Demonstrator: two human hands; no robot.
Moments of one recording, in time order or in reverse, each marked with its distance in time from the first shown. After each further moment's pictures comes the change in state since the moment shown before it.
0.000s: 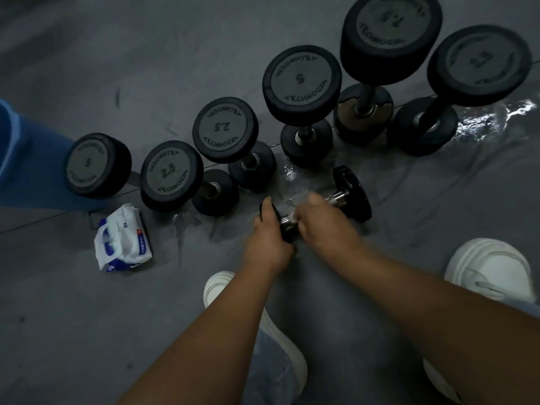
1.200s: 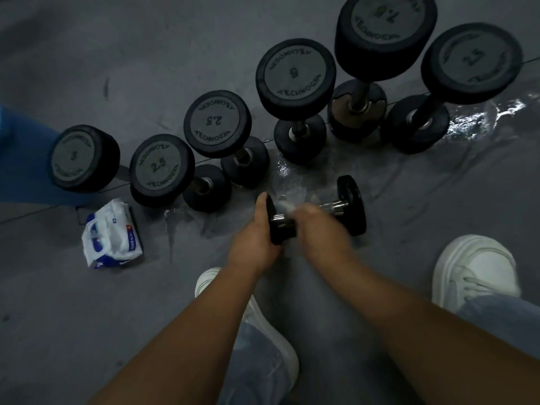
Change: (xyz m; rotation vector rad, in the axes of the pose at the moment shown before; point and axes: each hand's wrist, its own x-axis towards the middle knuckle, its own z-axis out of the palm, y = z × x) left_hand -0.002 -0.012 -0.003 0.149 0.001 0.086; right_hand -0.019 0.005 0.022 0.075 0.090 0.036
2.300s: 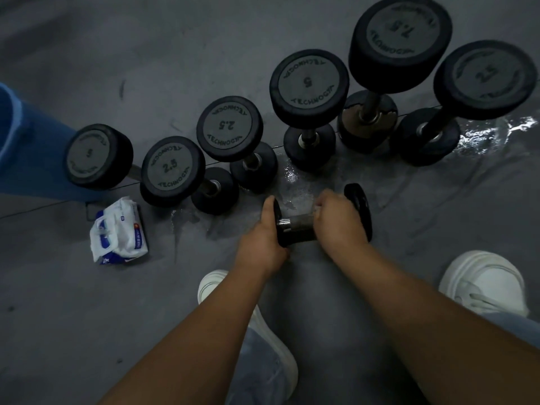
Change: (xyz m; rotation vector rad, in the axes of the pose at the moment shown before) left_hand 0.001 0.006 -0.001 -0.022 0.036 -0.024; right_hand 0.035 0.007 -0.018 -0.047 0.099 0.267
